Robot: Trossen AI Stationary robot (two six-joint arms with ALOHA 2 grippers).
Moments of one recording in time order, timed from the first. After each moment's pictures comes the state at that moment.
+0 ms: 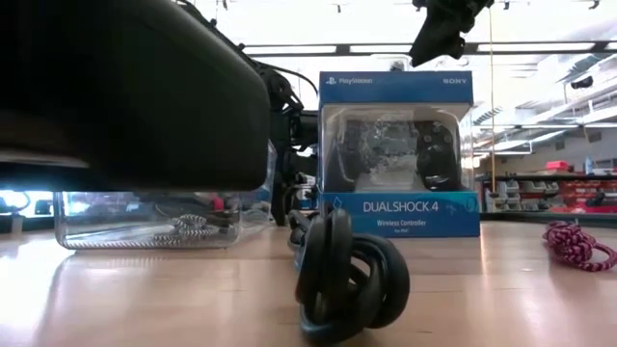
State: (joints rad) left arm 0.54 2.29 1.73 -0.90 -0.02 0.83; right arm -0.27 1.11 1.18 -0.82 0.00 0.14
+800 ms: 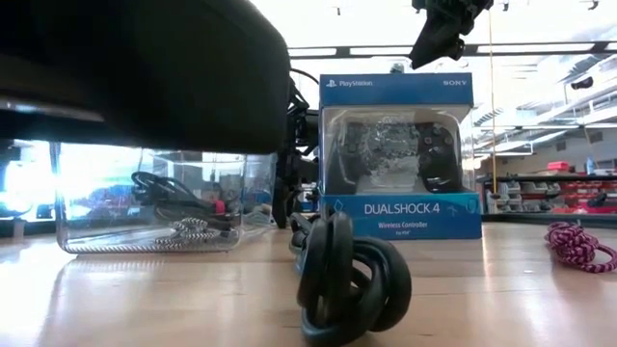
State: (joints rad) left arm 0.51 2.30 1.73 -0.91 -0.15 0.85; right arm -0.27 1.11 1.18 -0.83 0.01 0.11
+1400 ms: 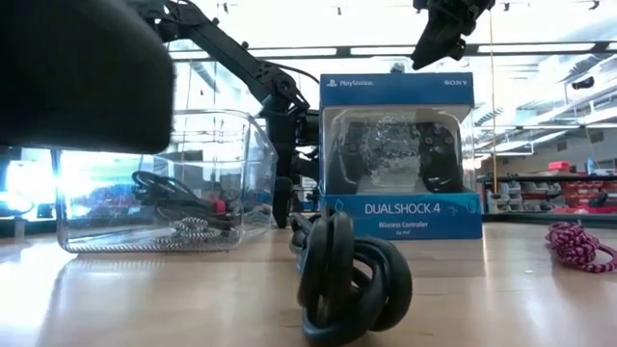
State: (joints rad) left arm 0.50 2.30 1.73 -0.92 -0.16 0.56; right arm -0.27 1.11 1.18 -0.84 0.01 0.10
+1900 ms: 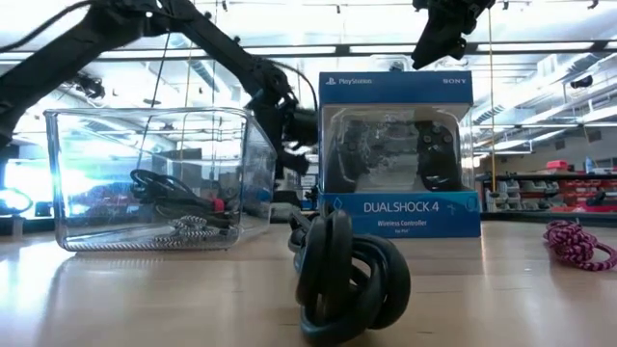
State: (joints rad) left arm 0.53 2.22 1.72 -1.05 -0.09 0.57; right arm -0.27 1.11 1.18 -0.85 0.01 0.11
